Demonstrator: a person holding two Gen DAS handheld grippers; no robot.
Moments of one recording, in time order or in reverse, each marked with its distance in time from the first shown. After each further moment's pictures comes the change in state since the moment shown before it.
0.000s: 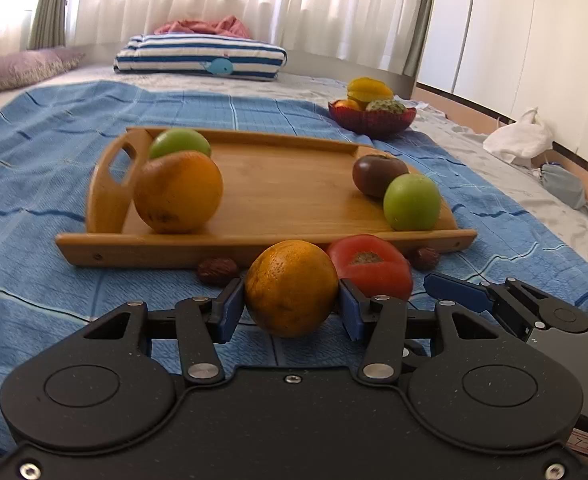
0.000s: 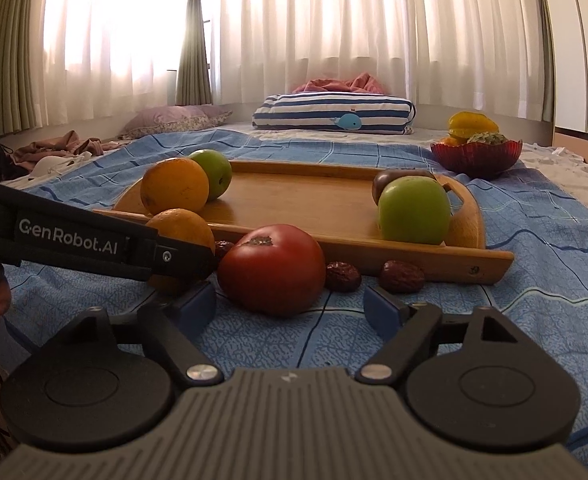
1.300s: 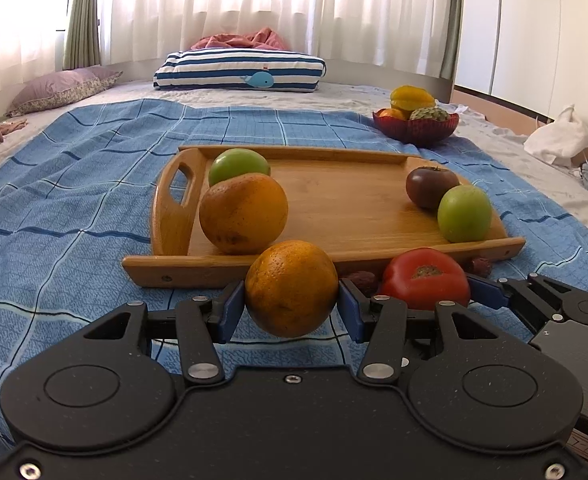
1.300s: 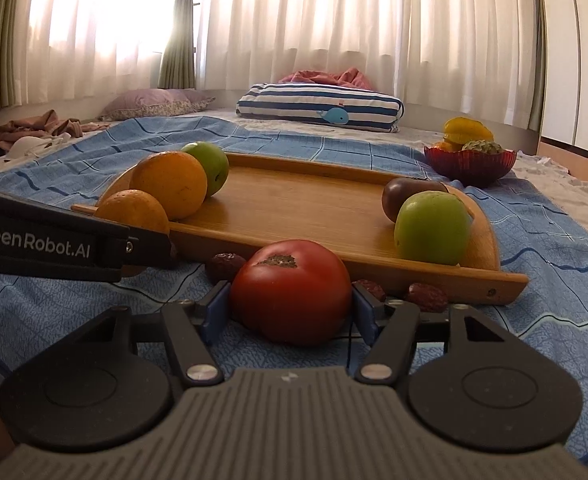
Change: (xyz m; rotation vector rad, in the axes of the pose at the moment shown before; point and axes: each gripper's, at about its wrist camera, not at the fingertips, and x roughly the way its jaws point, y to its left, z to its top) left arm -0.007 0.015 0.009 0.019 -0.024 0.140; right arm 0.023 0.028 0.014 -0.035 0.040 -0.090
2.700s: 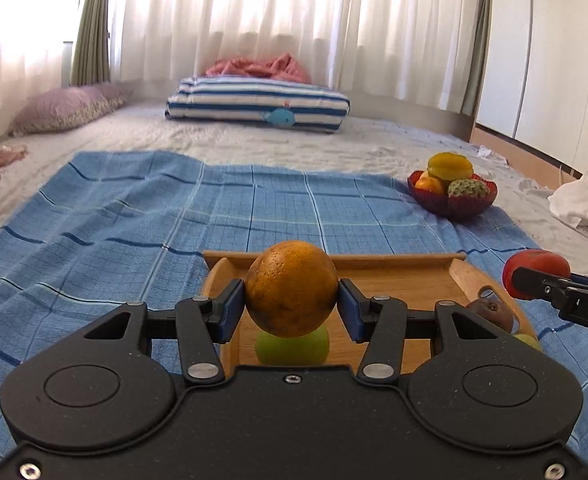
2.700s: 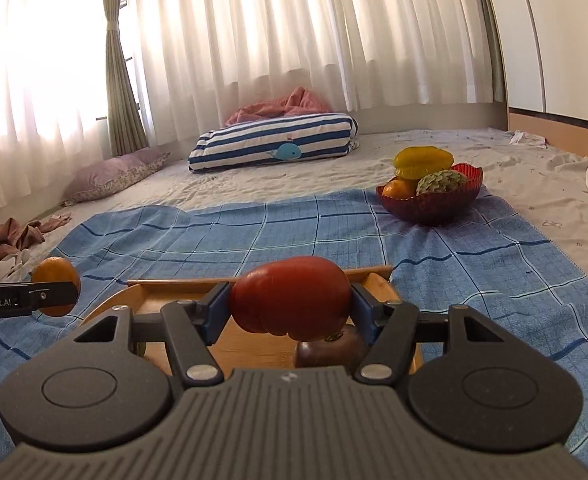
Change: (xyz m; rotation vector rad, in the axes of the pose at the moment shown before) left arm 0.062 0.059 0.144 -0.054 -0.018 0.000; right arm 0.043 -0.109 0.128 0.243 -0.025 -0.019
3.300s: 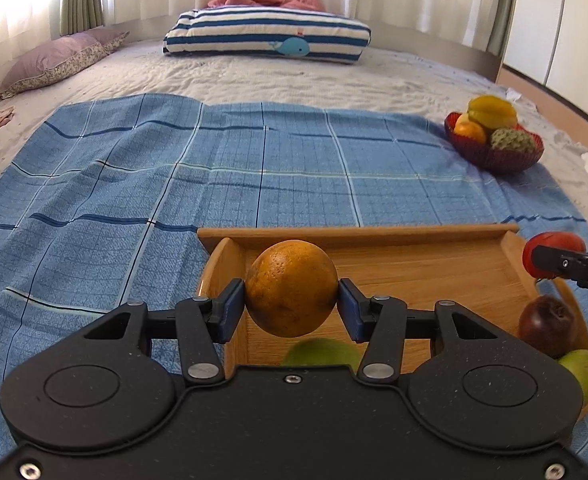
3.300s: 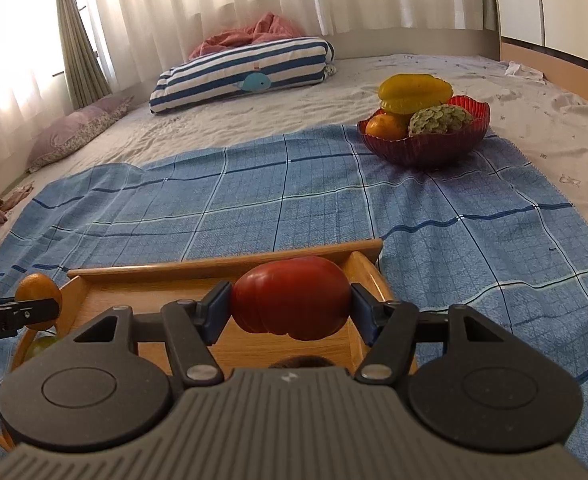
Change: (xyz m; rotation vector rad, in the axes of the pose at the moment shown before) left arm 0.112 0.009 0.023 0.023 0.217 0.062; right arm 0.105 -0.029 0.023 0.055 0.240 -0.060
